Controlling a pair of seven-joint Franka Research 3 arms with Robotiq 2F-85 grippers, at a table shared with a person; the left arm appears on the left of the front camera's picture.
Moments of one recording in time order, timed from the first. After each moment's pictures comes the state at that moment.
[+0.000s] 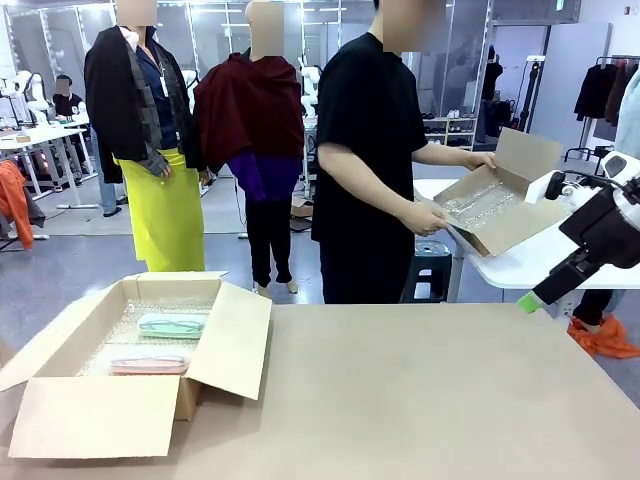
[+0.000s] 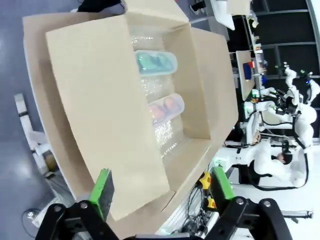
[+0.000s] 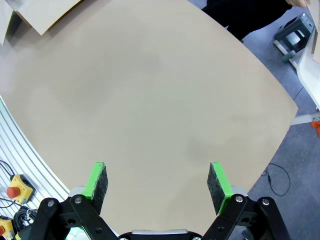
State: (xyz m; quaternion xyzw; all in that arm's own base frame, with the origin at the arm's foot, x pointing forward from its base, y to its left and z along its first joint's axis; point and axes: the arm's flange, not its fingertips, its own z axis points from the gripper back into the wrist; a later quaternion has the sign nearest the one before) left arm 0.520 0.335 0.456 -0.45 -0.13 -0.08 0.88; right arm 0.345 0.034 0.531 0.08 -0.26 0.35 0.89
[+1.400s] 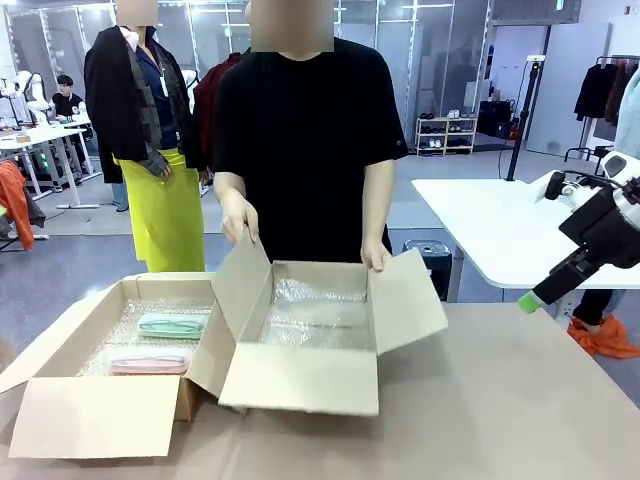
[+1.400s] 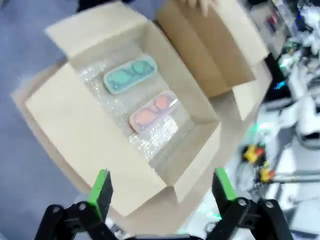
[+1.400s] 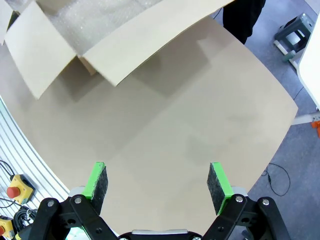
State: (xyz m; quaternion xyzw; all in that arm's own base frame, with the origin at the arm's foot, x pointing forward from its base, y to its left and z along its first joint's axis) left arm 0.513 0.231 0.594 -0.30 -0.17 -0.29 0.89; right arm 0.345 0.034 0.530 0.08 -0.26 0.35 0.89
